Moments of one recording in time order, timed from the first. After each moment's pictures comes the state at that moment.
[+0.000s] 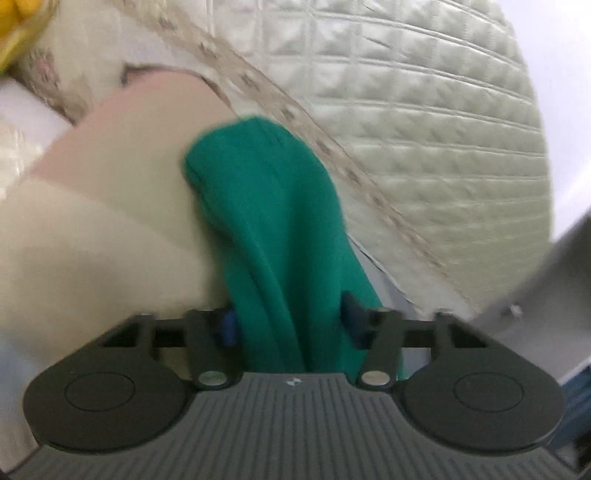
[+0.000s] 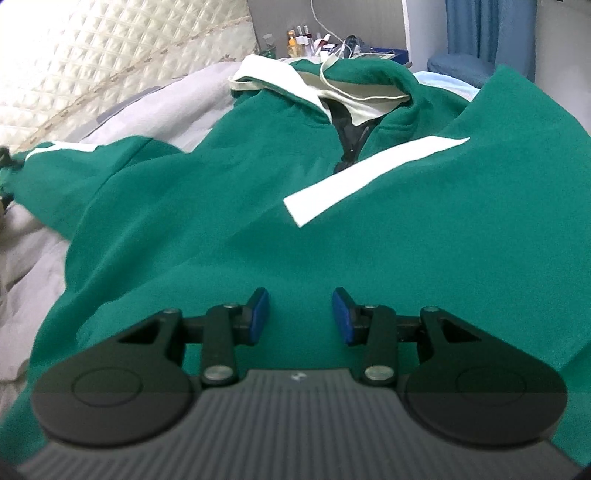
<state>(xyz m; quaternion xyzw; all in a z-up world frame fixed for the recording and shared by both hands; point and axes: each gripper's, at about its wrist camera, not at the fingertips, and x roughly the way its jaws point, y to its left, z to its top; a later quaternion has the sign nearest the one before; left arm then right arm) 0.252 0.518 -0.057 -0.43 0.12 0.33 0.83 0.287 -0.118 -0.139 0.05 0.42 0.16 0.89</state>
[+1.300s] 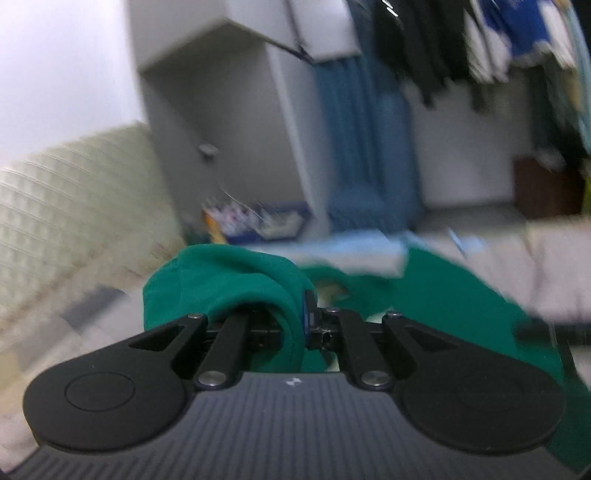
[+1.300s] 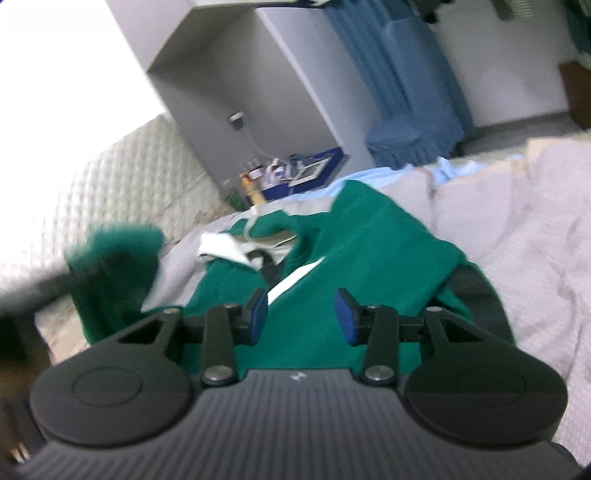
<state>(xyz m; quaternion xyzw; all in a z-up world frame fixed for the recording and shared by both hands) 0.177 -0.086 0.016 0.15 0.22 -0.05 0.96 0.211 -0.303 -0.064 0.26 0.27 0.11 0.92</state>
